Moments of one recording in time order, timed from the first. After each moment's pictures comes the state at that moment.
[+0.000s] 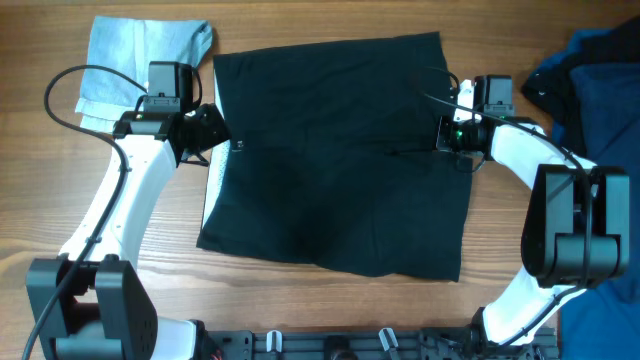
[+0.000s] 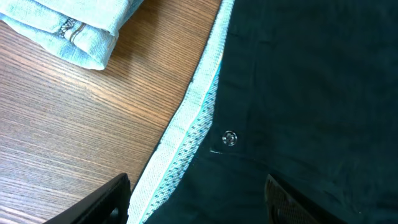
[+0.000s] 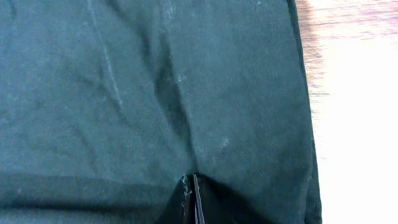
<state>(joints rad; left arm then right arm) -0.05 1.60 1.18 -0.70 -0.02 -0.50 -0.04 1.92 1.08 -0.31 -0.20 0.11</state>
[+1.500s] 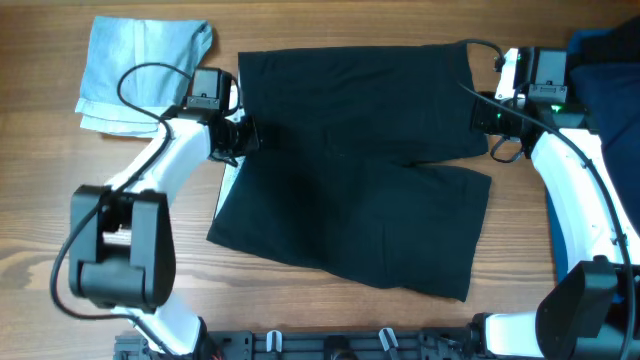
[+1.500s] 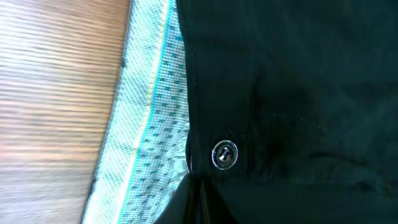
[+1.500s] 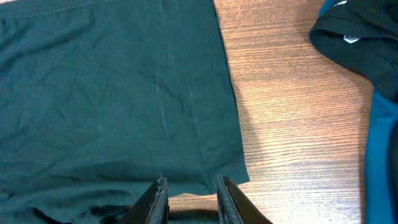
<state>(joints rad) -0.14 1.84 1.18 -0.55 0.17 -0.34 -0.06 1.58 1.23 -0.67 -0.01 0.08</state>
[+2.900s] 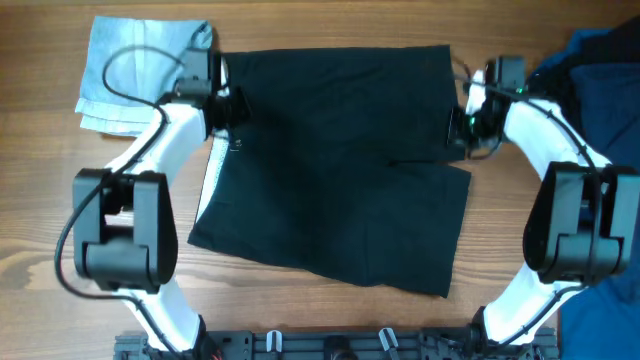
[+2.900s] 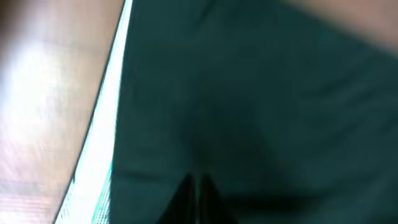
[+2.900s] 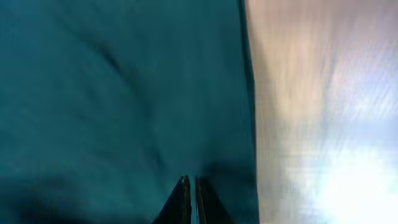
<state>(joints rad) -0.10 1.92 1.31 -0.39 0.14 -0.44 -0.07 1.94 1.32 -0.64 -0.19 0.11</state>
